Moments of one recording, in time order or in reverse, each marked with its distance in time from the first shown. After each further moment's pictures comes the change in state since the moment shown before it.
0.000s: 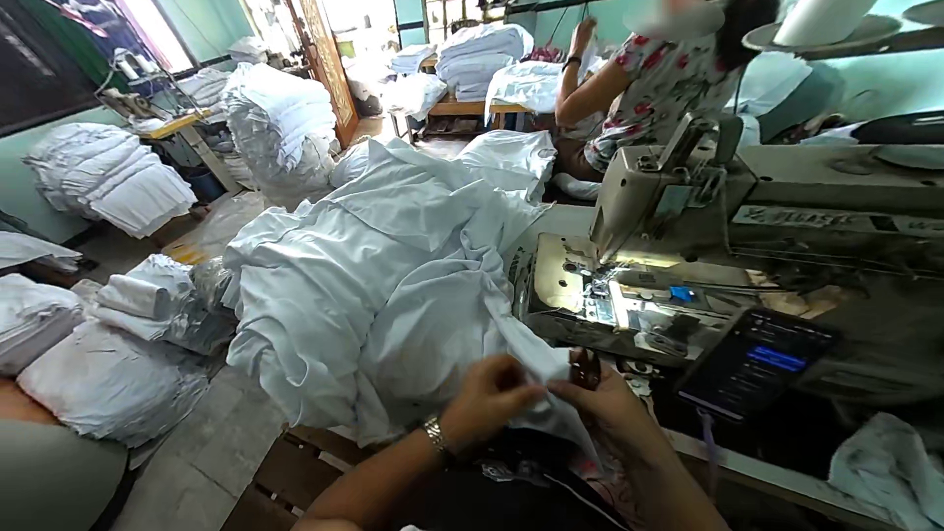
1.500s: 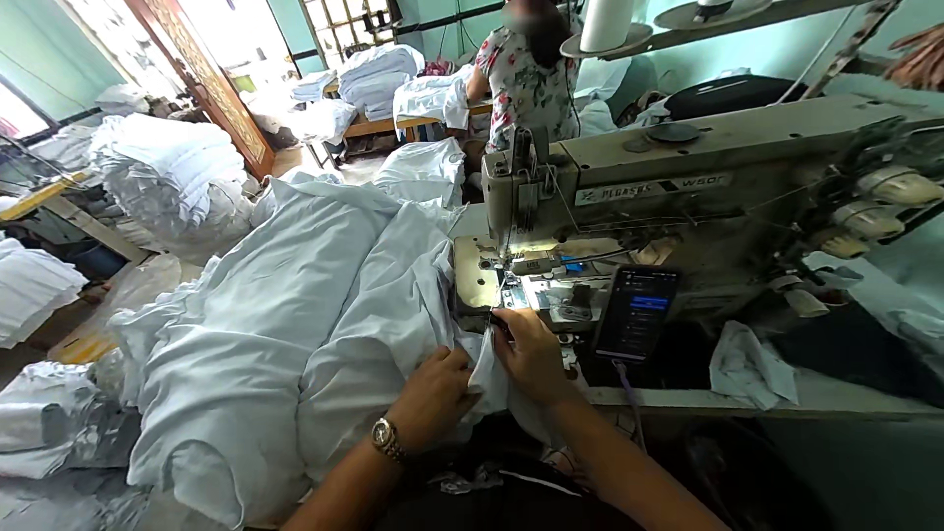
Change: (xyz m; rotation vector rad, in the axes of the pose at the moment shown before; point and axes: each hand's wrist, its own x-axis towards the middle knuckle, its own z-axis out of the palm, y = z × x) left_hand 0.038 0.008 -0.016 0.907 -0.457 0.269; right_hand 0.052 0.025 -0.018 -1.122 0.471 -0.782
